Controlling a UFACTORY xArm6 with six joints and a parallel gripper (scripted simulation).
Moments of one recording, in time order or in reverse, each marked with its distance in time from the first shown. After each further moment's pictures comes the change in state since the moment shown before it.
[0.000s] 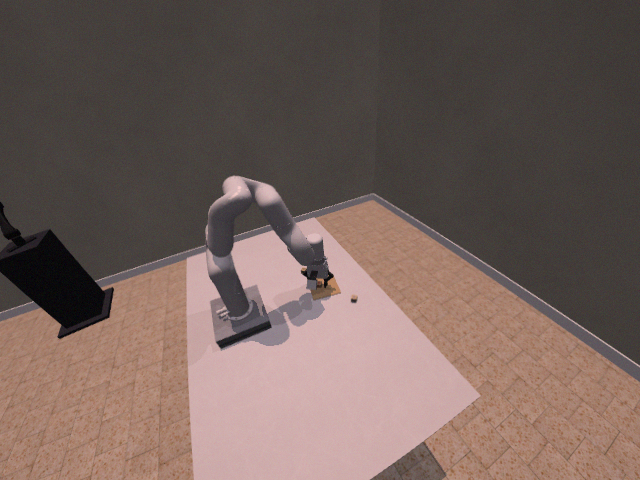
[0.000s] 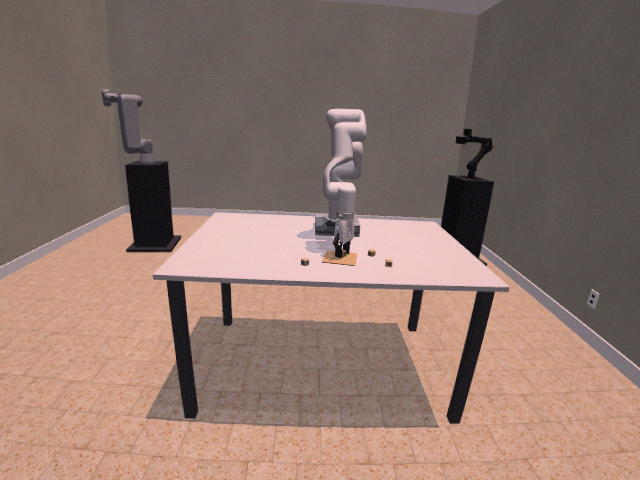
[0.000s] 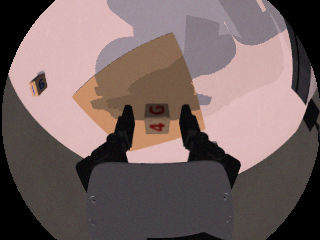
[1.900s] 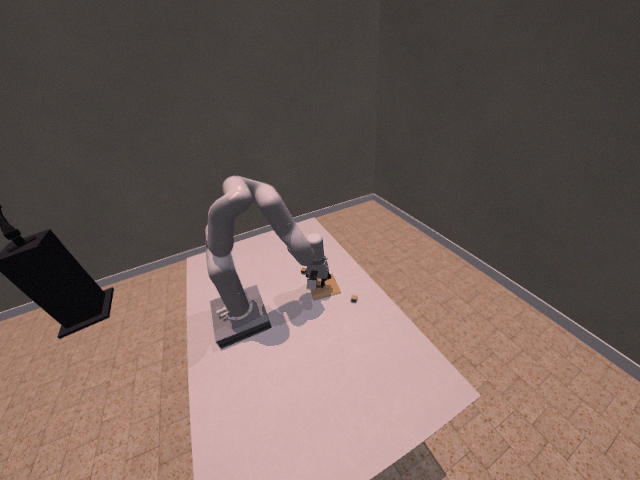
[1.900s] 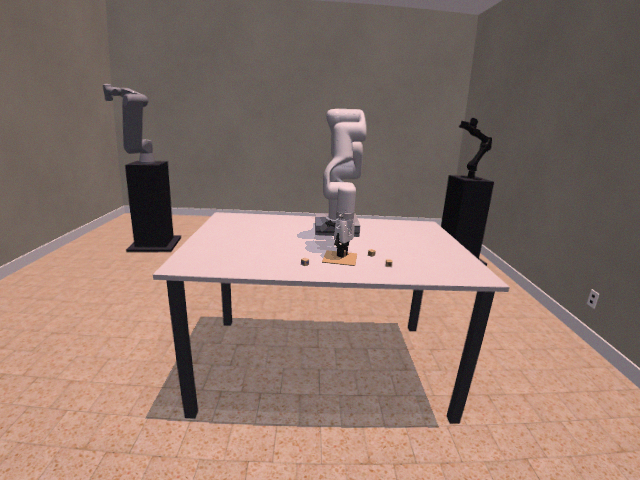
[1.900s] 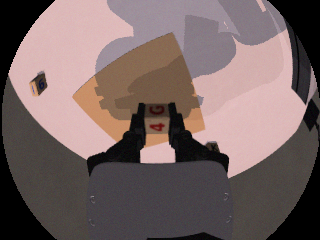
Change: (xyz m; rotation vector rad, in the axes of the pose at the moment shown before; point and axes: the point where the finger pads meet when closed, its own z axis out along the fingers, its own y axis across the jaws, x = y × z) arm 0.000 0.000 0.000 0.000 0.000 0.000
